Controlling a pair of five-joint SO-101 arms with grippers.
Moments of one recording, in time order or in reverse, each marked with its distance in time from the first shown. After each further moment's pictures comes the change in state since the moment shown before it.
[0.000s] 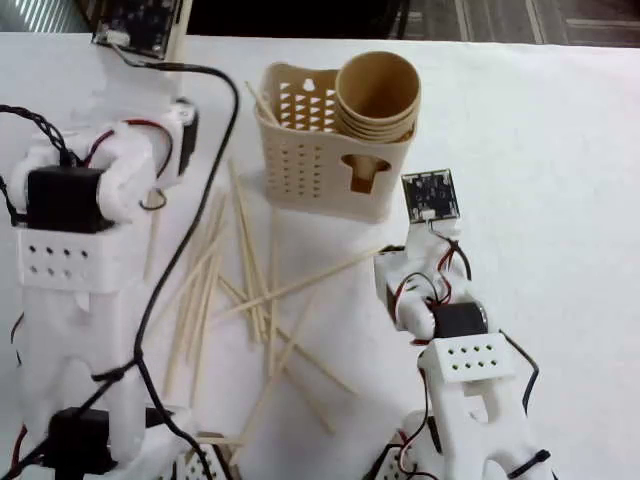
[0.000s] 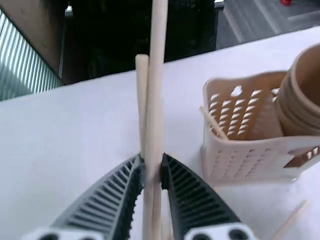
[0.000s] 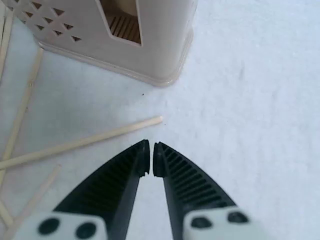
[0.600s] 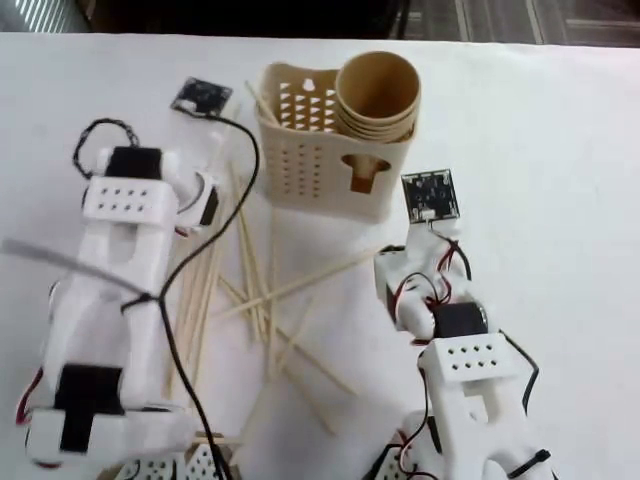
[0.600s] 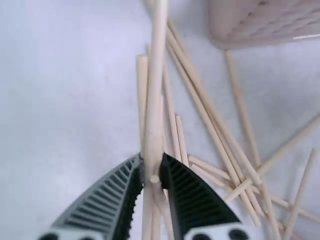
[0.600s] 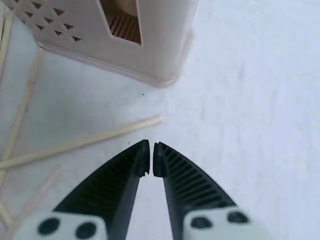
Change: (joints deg) left arm -4.0 9.8 26.4 0.9 -4.4; right arm 0.0 0.0 0.0 0.0 0.0
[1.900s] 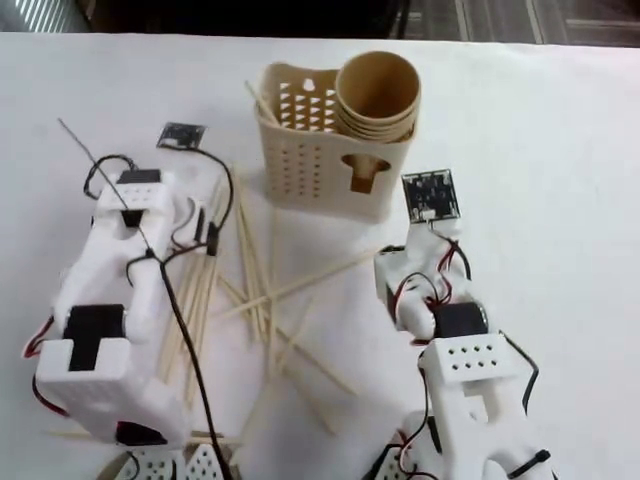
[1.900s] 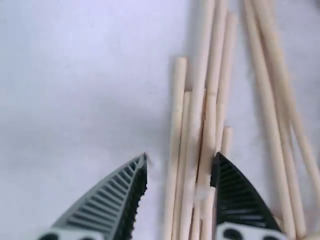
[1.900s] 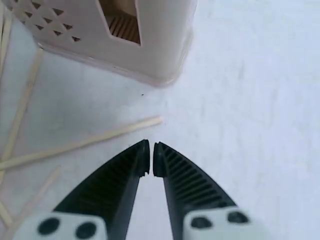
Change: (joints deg) left arm -7.3 21.2 8.8 -17.3 4.4; right arm 0.0 0.0 0.0 0.1 0.0
